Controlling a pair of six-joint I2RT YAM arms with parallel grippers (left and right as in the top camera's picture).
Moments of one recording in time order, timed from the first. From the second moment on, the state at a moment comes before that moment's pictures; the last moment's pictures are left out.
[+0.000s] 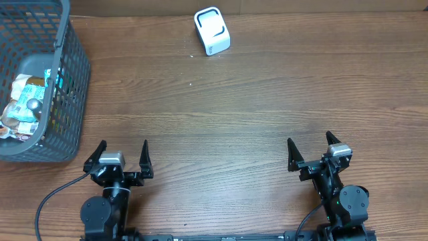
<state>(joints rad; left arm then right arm) 0.06 0.02 0.16 -0.24 0.08 -0.04 0.14 0.07 0.02 -0.03 -0.06 0.07</state>
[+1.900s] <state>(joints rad) 0.06 1.16 1.56 -1.09 0.20 0.00 0.14 0.07 0.02 -0.03 -0.06 0.07</state>
